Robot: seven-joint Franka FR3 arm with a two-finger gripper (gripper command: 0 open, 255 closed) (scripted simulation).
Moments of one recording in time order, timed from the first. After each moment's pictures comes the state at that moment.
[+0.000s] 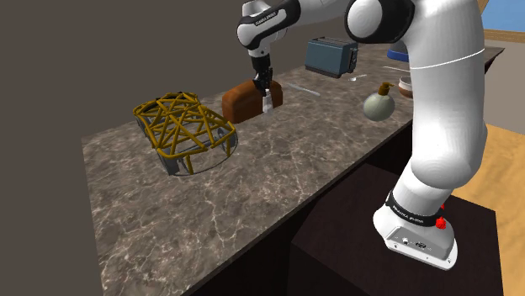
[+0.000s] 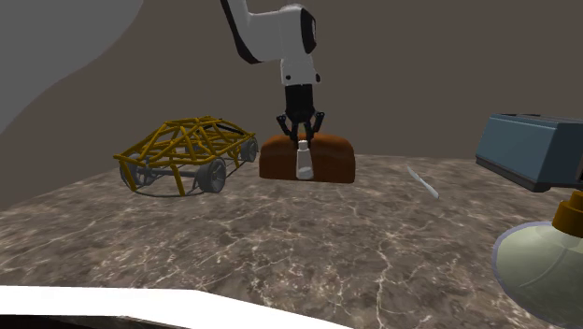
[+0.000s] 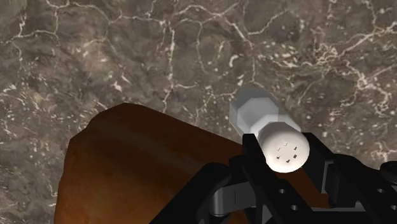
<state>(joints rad) -0.11 0.44 -0.14 -1.50 -0.04 1.89 -0.36</state>
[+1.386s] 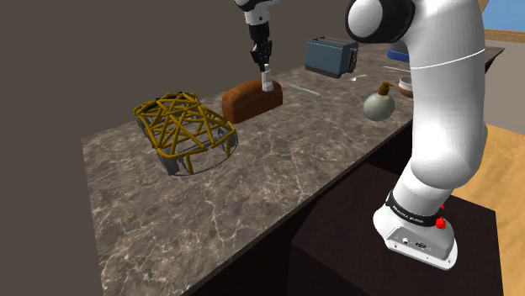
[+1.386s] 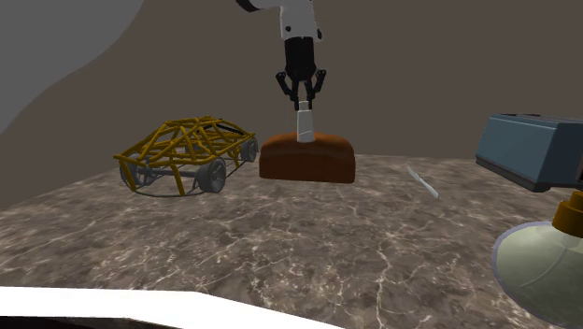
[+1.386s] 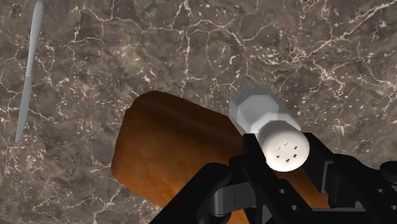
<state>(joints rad) -0.11 0.44 -0.14 -1.23 -0.03 1.61 -0.38</state>
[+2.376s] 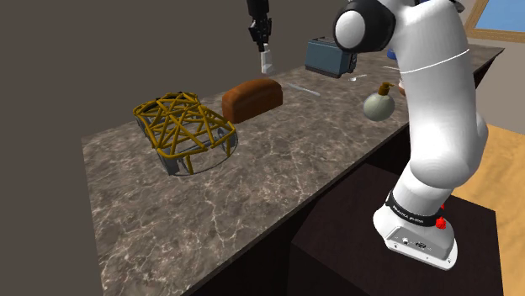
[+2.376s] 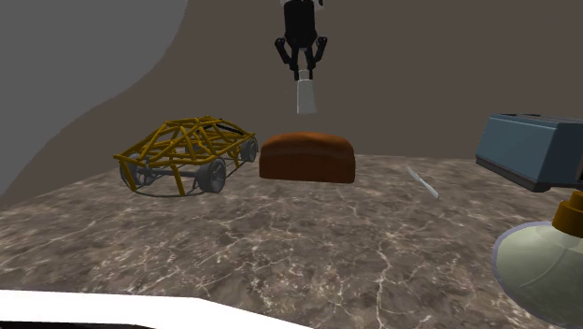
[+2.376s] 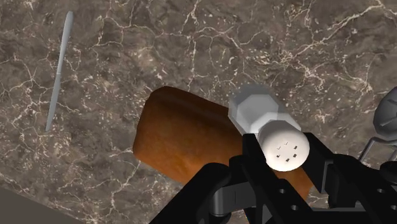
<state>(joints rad) -0.13 0.54 -0.14 -0.86 -0.02 1.34 -0.40</state>
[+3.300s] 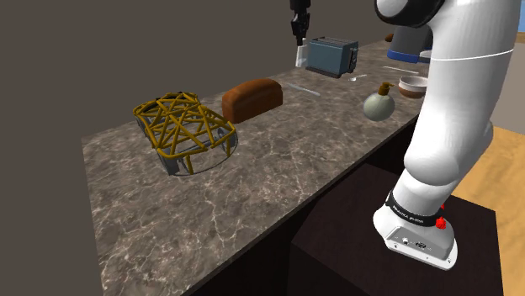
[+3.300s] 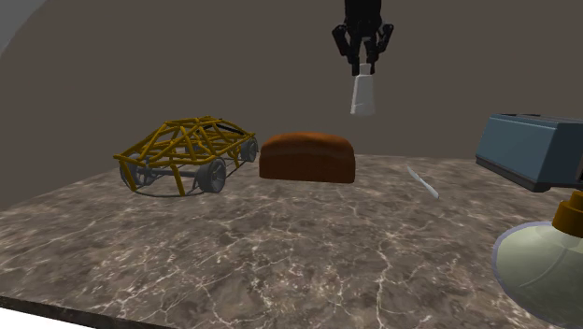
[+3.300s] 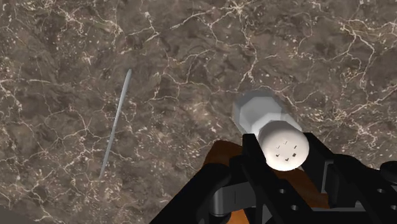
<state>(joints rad) -0.27 0.27 -0.21 -1.26 -0.05 1.50 -0.62</state>
